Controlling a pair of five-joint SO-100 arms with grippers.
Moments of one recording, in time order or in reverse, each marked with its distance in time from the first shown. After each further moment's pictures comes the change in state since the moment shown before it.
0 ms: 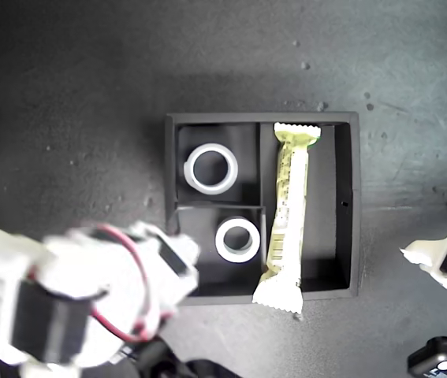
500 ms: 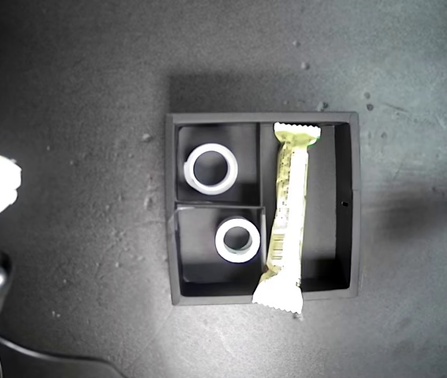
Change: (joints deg) arm 0 -9.6 77.4 83.6 -16.3 -8.7; arm 1 9.9 56.0 45.9 -10.1 12.0
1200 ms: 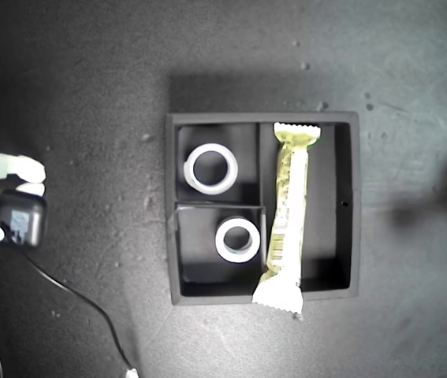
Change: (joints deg) arm 0 3.3 36.7 51.4 -9.0 -18.8; arm 1 9.8 37.1 39.3 7.6 5.5
